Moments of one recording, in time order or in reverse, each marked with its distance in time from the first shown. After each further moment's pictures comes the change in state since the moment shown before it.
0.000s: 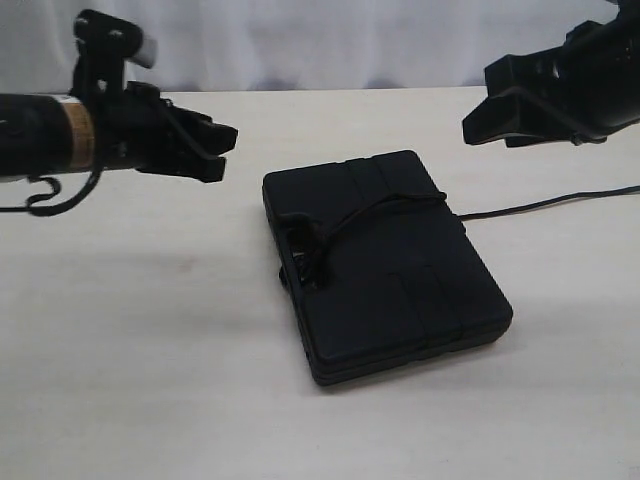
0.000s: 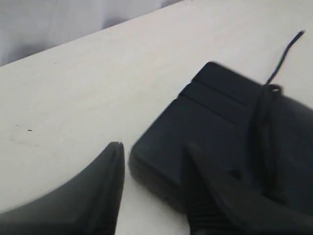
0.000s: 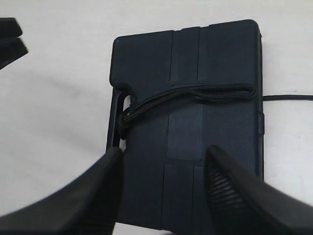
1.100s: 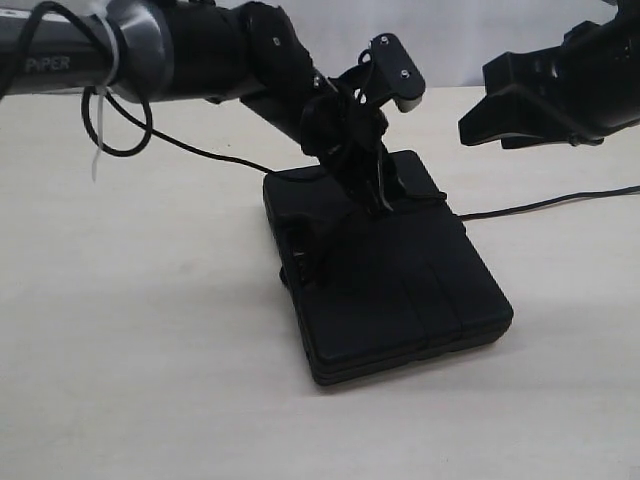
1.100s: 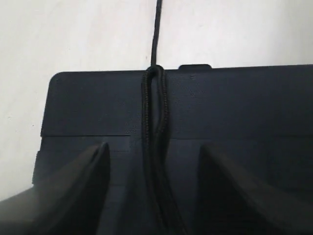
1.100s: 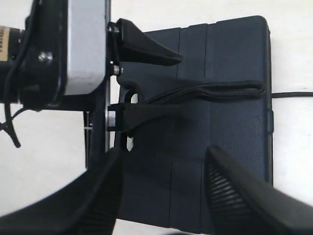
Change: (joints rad) left arm -0.345 0.457 -0.756 -1.726 0.950 2.071; right arm 0.000 0.000 0.000 0.021 0.012 -0.002
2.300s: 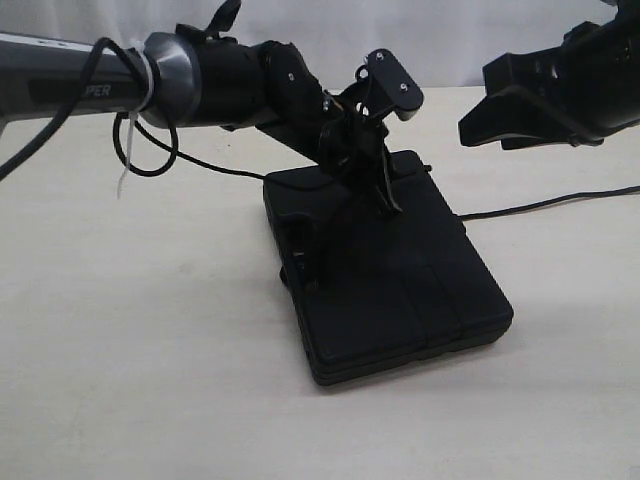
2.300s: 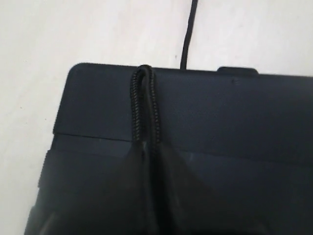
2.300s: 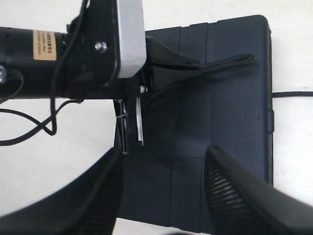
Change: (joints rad) left arm -0.008 0.064 0.000 -0.017 -0.134 -0.055; right arm 0.000 0.000 0.000 0.000 0.004 -0.002
